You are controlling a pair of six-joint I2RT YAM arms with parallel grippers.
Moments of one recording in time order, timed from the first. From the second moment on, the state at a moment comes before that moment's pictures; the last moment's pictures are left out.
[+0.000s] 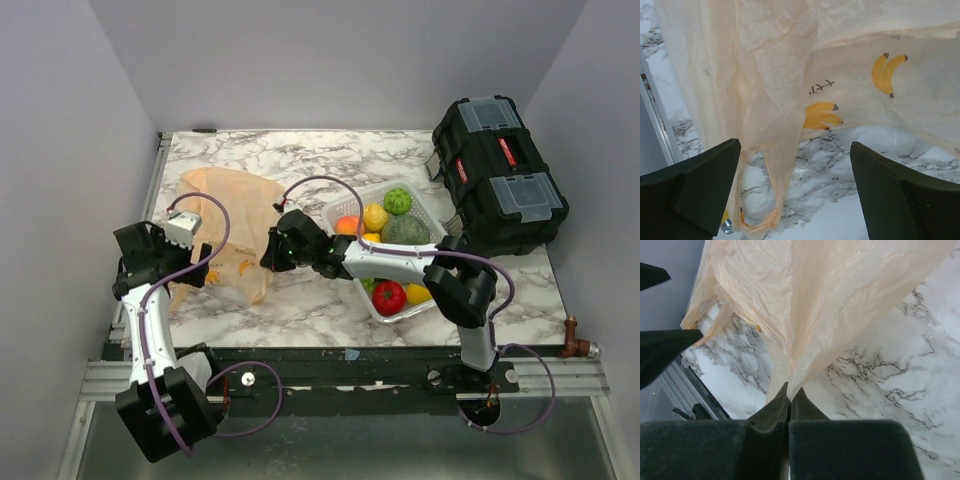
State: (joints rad) left arm 0.42 0.95 0.71 -0.60 0.48 0.60; right arm 1.04 1.98 1.38 0.03 0.01 0.72
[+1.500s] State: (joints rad) left arm 0.43 1.13 0.62 -0.18 0.23 0.79; right arm 0.86 1.57 1.06 0.05 -0.30 0.20
